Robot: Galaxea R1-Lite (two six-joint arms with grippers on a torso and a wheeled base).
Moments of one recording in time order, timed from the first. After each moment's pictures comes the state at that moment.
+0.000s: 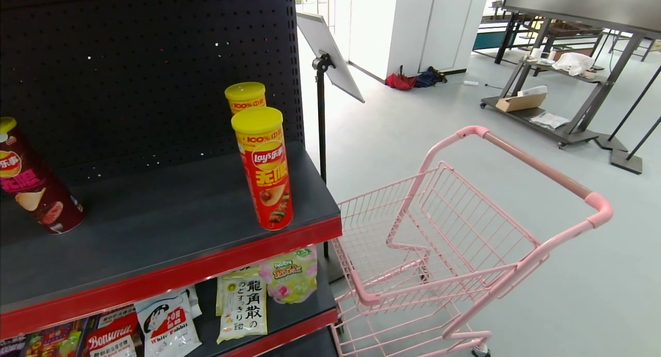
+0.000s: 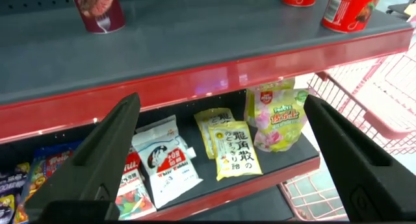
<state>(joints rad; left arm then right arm) 0.00 0.00 0.00 0.00 0.03 0.00 0.08 0.40 -0.56 0.43 -0.09 -0.10</state>
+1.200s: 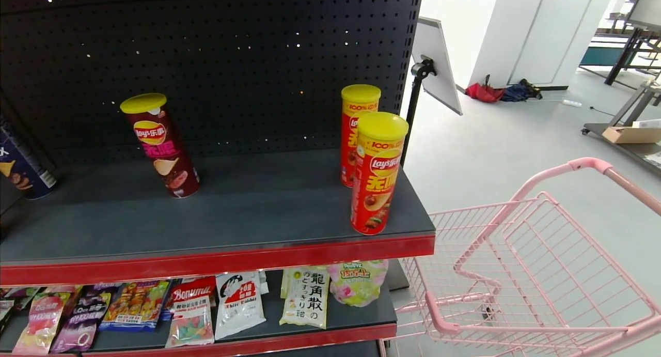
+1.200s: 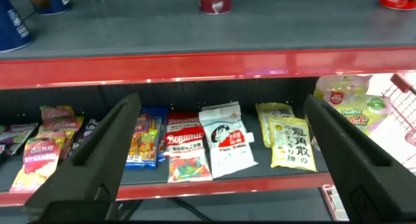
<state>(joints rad) 0.00 0.00 0.00 0.00 0.03 0.00 0.07 0.34 -0.47 0.37 -0.09 -0.14</state>
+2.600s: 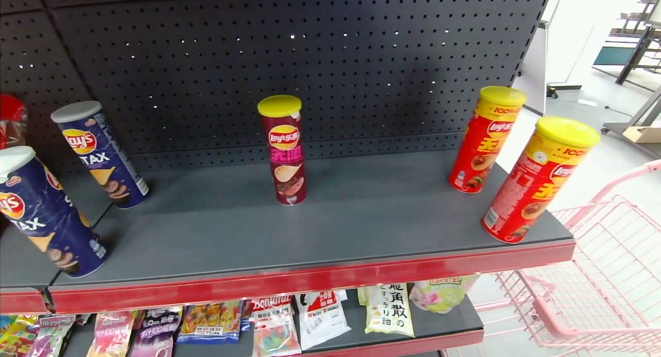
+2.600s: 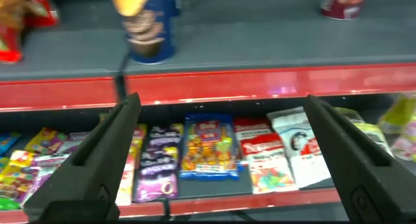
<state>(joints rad) 0.00 0.00 0.00 0.00 0.03 0.00 0.08 0.09 -0.33 0.37 -0.08 -0.12</state>
